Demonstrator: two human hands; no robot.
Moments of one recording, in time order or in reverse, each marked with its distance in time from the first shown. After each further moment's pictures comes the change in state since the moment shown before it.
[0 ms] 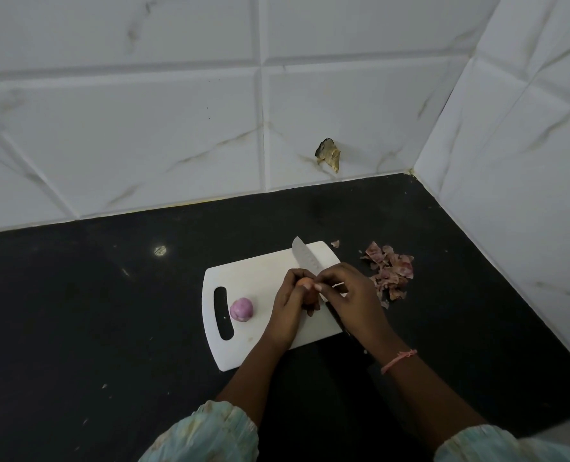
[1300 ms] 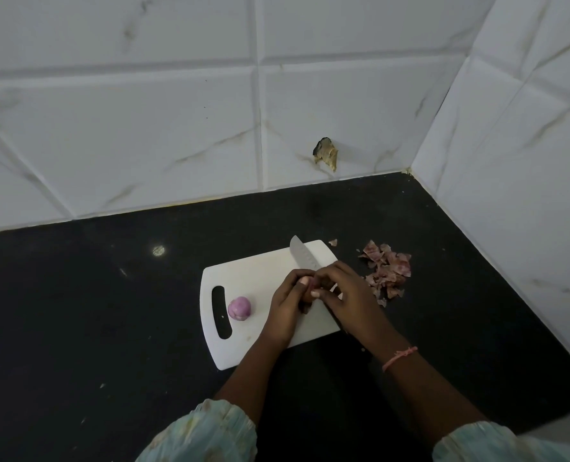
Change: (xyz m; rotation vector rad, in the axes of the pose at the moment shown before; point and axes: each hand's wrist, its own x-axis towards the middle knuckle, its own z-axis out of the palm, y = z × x) left_hand -0.003 0.007 0.001 0.009 -0.028 -0.020; right_hand 0.000 0.004 -0.003 -0.069 -0.123 -0.054
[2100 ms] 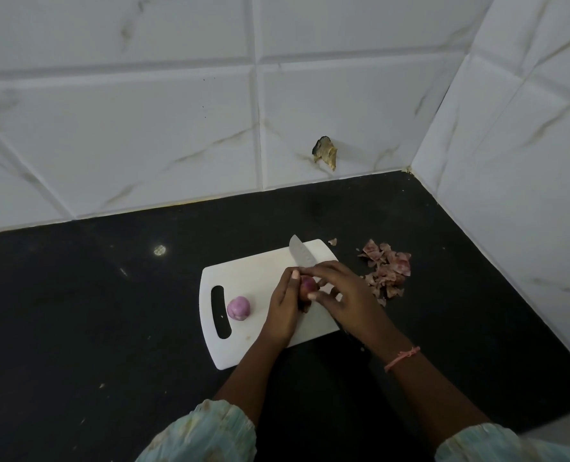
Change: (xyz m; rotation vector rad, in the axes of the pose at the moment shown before) left_hand -0.002 0.004 0.004 0.045 0.080 -0.003; right_hand -0.002 -0.006 -0.006 0.060 -0.057 -0.012
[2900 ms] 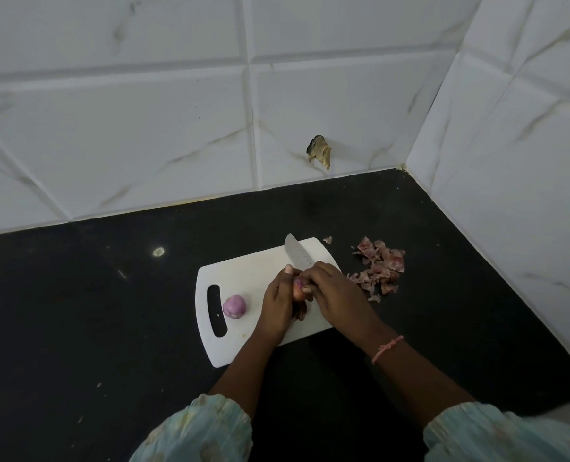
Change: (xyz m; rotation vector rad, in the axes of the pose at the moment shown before) left_hand 0.000 0.005 0.000 -0.026 0.016 -0.063; right_hand 0.003 0.008 0.011 -0.307 -0.034 -0.120
